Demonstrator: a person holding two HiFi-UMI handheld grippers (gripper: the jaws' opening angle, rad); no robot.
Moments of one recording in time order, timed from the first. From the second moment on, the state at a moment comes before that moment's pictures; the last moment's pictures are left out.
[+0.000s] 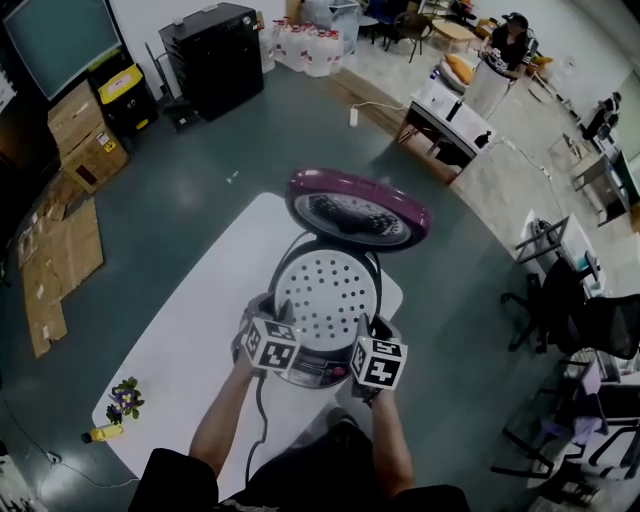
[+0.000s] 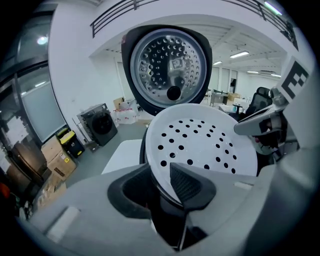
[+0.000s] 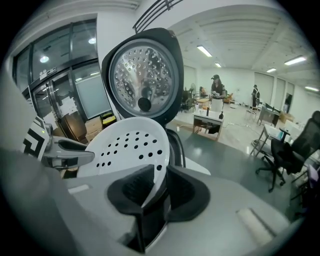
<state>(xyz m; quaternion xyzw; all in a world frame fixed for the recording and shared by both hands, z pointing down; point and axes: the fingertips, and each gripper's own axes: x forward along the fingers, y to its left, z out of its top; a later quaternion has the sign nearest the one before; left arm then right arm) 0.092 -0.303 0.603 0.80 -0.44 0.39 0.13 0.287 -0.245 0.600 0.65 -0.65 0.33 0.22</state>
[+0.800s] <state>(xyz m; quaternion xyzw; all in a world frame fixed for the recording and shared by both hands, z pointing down) 0.083 -0.313 0.593 0.80 -0.47 0.36 0.13 0.284 -0.253 0.591 0.65 -0.67 0.27 0.23</state>
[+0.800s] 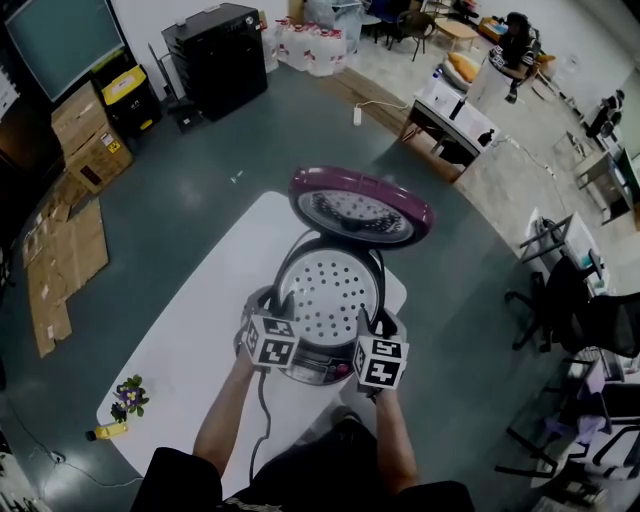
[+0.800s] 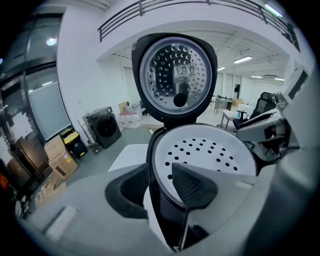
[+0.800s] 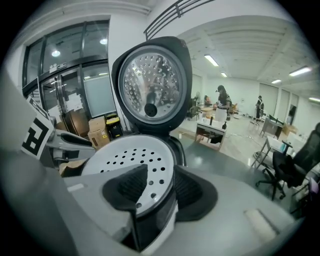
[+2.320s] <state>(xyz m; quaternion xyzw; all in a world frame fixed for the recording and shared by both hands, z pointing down) -0.172 -0.090 0.404 0.59 -0.79 0.15 0.04 -0.037 -0.184 0.395 0.27 -0.96 0.01 0.06</state>
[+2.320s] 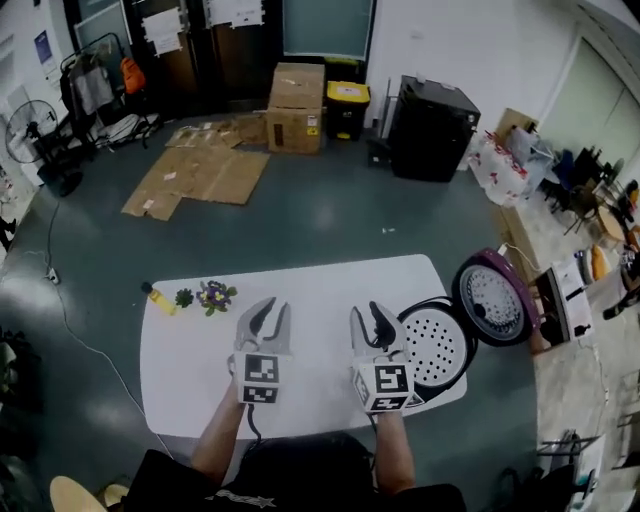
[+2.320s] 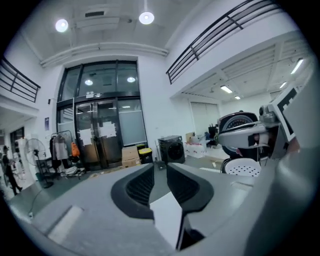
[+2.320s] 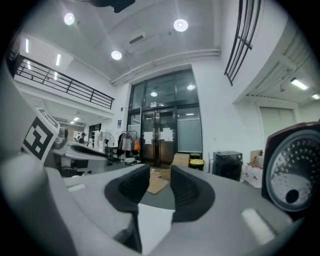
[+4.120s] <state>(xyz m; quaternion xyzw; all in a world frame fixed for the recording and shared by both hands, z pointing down) -0.227 0.030 0.427 0.48 -0.87 0.13 0.08 -0.125 -0.101 0.419 0.15 -0.99 0.00 0.08</state>
